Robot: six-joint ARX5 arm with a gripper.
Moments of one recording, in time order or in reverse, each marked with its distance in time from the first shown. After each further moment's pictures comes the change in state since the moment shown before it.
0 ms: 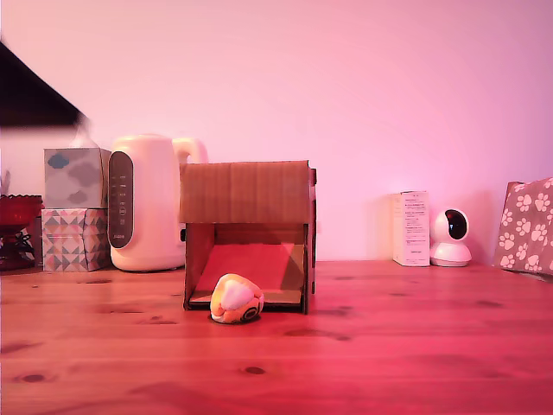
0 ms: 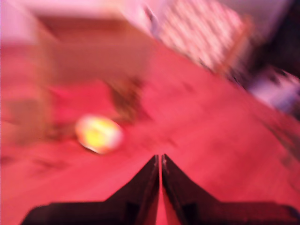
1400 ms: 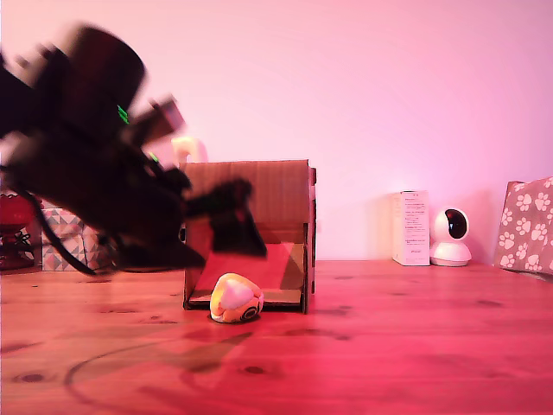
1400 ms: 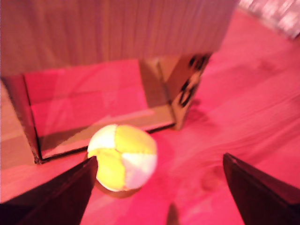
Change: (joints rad) arm -0.110 0.993 0.340 0.519 -0.309 -0.032
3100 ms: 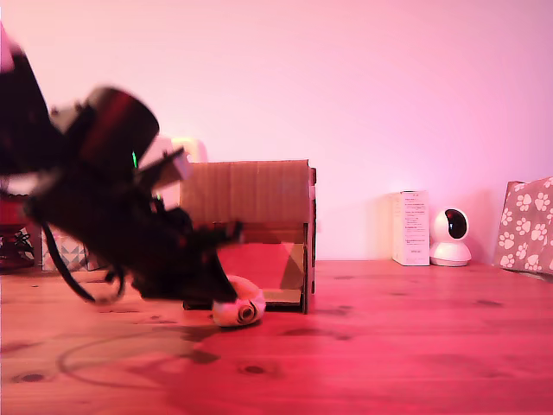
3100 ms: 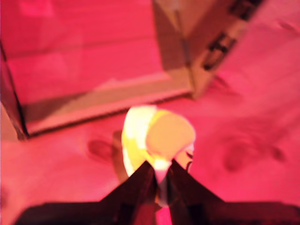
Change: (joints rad) arm 0.087 0.061 0.091 -0.188 0.176 0.006
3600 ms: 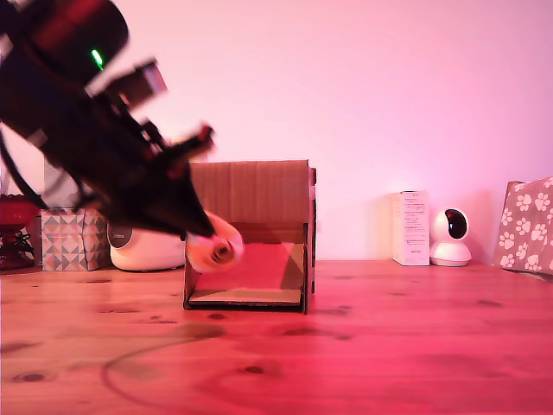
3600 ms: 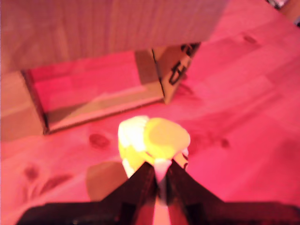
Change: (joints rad) arm 0.000 -0.341 0.000 -0.360 0.019 0.018
